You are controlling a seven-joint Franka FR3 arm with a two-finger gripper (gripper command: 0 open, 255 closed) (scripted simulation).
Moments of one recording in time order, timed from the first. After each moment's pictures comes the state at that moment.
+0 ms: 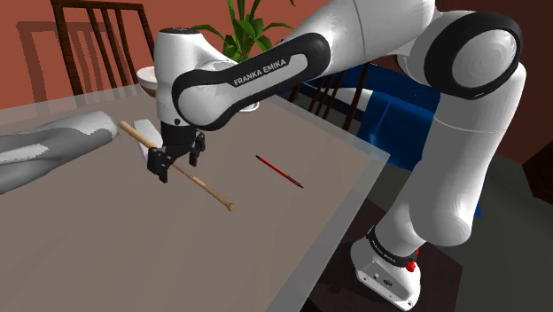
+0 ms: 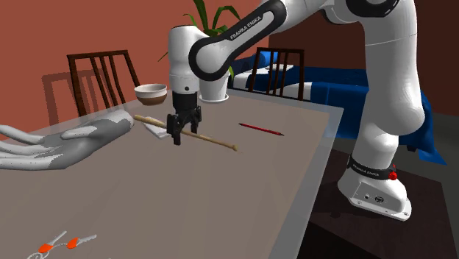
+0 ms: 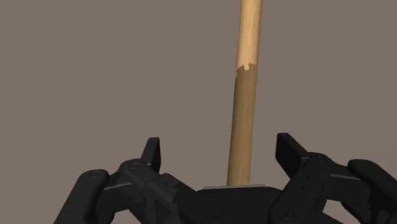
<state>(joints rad) 0.26 0.30 0.37 -1.88 -0.02 2.21 0.41</state>
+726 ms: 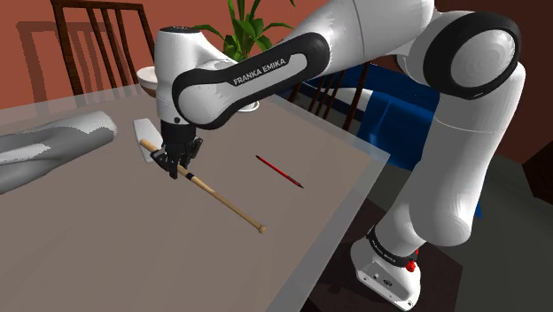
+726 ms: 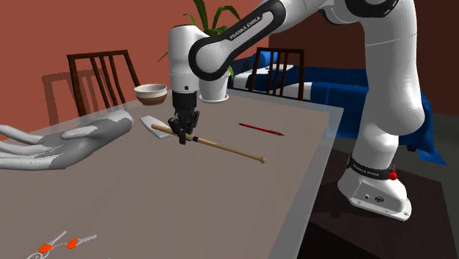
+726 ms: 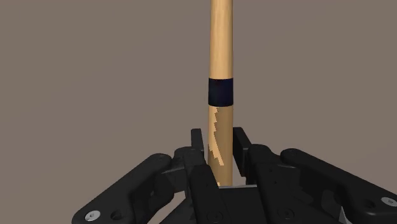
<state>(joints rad) 0.26 0.30 0.36 -1.88 -0.03 2.22 0.41</state>
